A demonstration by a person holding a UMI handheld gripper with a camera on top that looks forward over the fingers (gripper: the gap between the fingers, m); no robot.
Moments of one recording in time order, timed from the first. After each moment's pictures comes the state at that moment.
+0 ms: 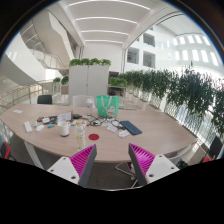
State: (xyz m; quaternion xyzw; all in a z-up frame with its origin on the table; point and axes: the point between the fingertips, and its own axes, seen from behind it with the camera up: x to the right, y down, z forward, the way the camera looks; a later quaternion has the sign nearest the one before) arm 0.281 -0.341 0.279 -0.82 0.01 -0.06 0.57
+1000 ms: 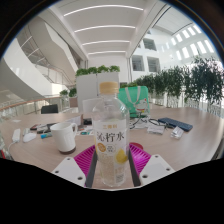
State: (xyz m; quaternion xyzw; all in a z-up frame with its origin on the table) arm 0.111 -0.038 0.075 -0.77 0.01 0.03 0.63
